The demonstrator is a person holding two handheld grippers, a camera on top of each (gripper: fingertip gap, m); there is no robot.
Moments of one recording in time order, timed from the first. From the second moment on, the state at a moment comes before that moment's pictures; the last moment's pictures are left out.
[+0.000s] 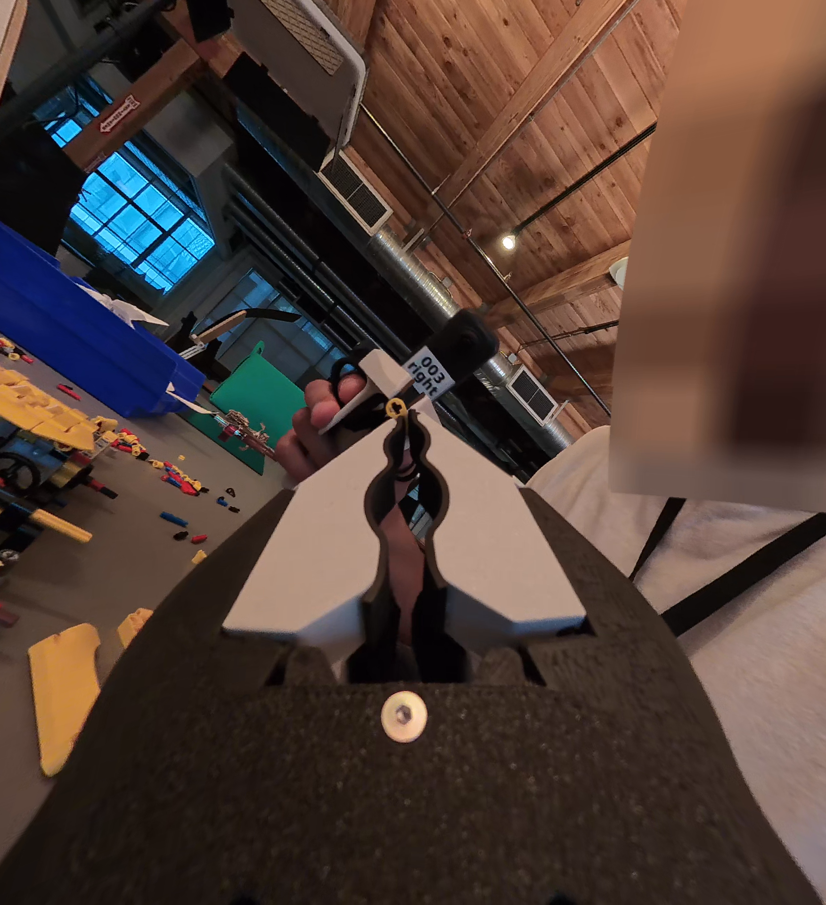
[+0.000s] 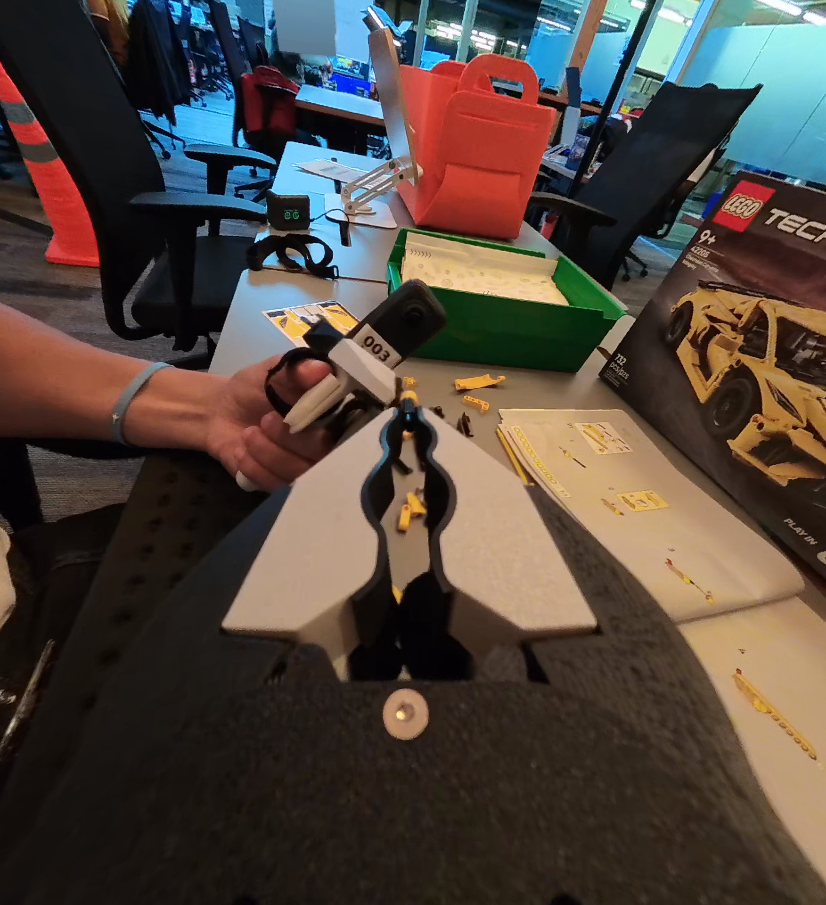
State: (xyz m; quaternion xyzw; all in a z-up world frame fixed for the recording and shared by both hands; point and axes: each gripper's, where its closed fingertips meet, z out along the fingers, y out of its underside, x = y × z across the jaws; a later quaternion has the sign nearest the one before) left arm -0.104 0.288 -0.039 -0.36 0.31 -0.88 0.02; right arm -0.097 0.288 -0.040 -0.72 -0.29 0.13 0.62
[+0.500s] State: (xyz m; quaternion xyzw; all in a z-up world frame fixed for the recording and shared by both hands) left arm -0.103 0.281 -0.040 -0.36 0.35 -0.86 0.07; right arm -0.097 0.285 -0.042 -0.72 -0.18 0.27 0.61
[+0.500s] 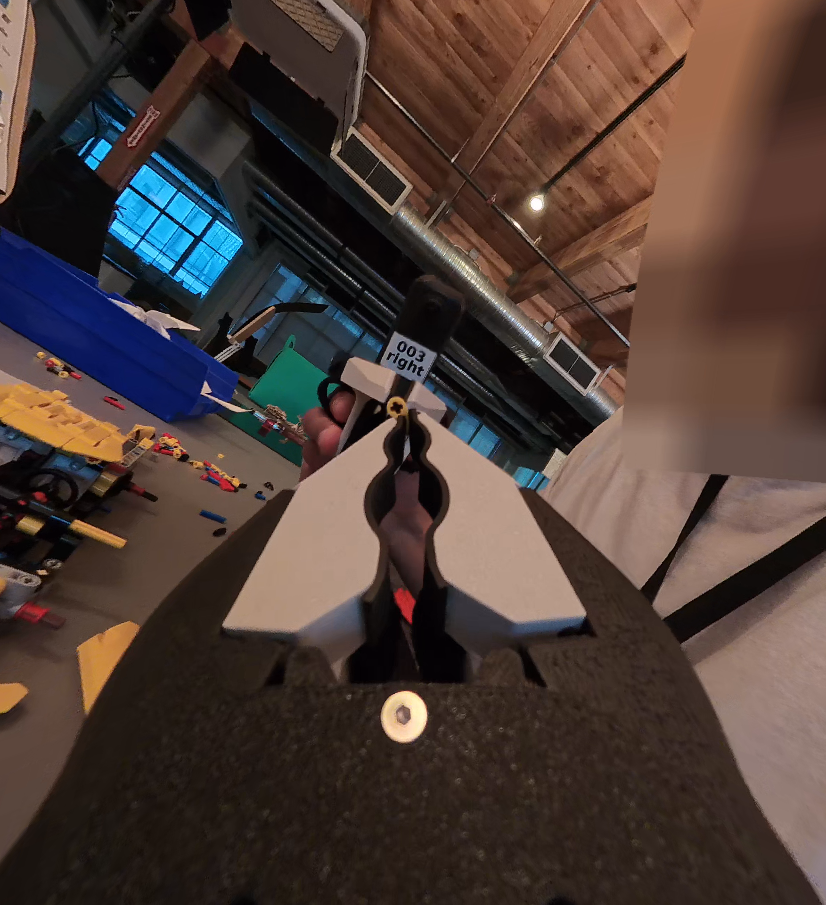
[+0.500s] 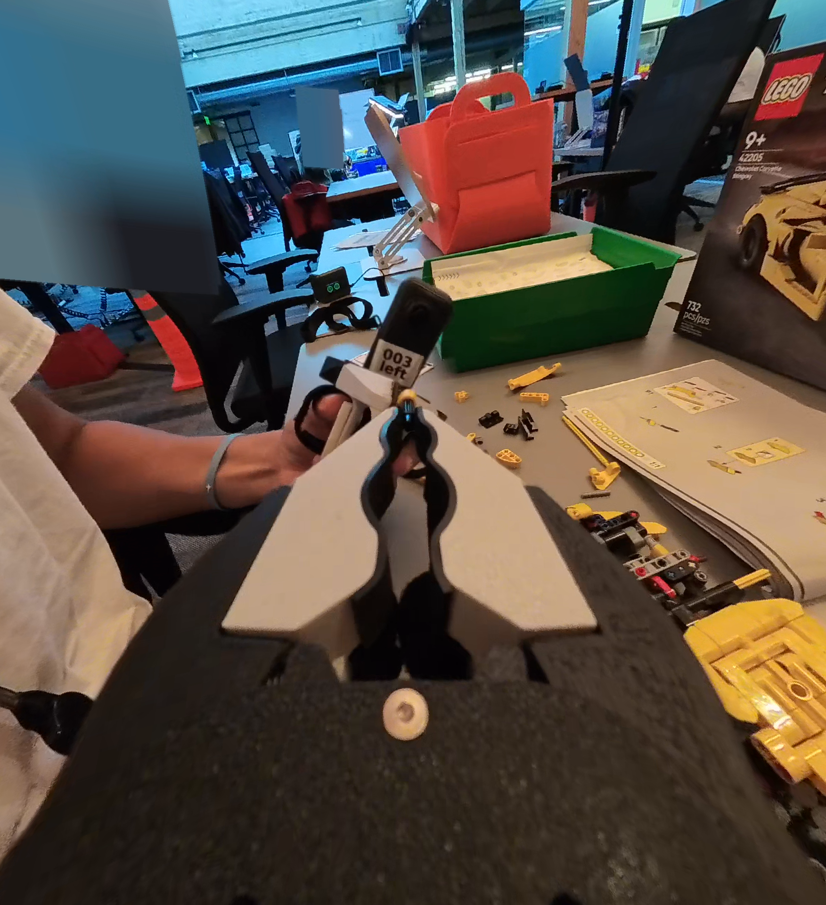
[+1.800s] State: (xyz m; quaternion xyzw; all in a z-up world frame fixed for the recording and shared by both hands) left arm -0.097 0.246 -0.073 -0.39 0.46 -0.79 0.00; right arm -0.097 0.258 -0.075 -0.74 -0.23 0.25 0.58
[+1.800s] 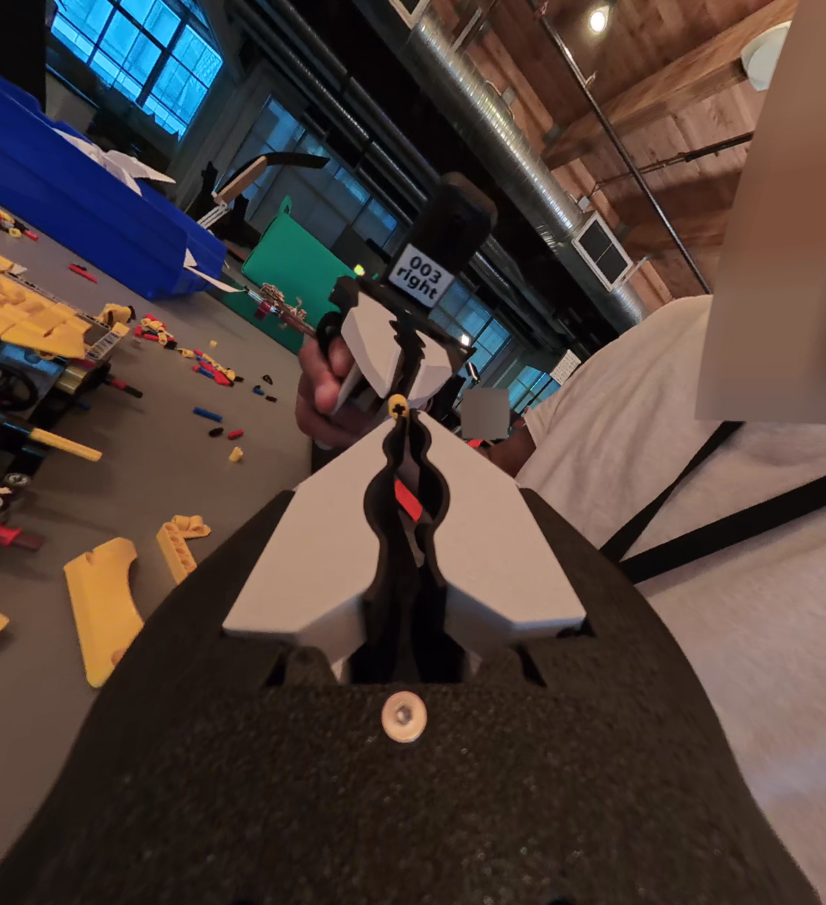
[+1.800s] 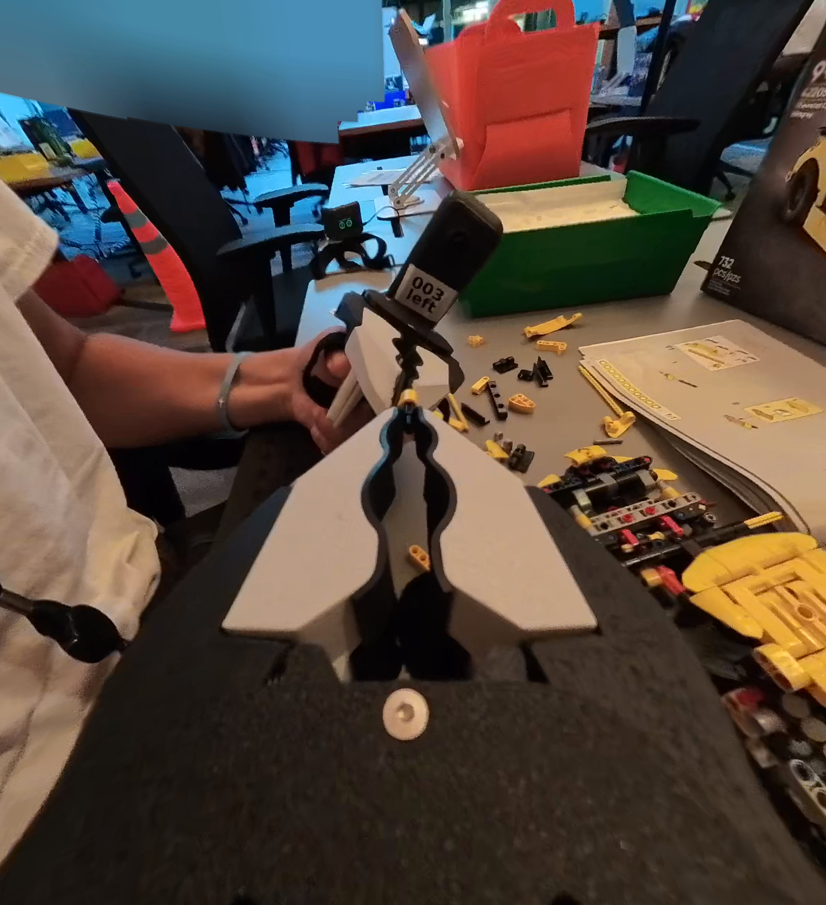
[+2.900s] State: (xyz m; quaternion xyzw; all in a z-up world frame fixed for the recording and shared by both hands) left arm -0.137 0.212 -0.054 -0.27 0.49 -0.82 -0.11; right arm -0.140 0.220 -0.063 -0.62 -0.47 0.46 0.43
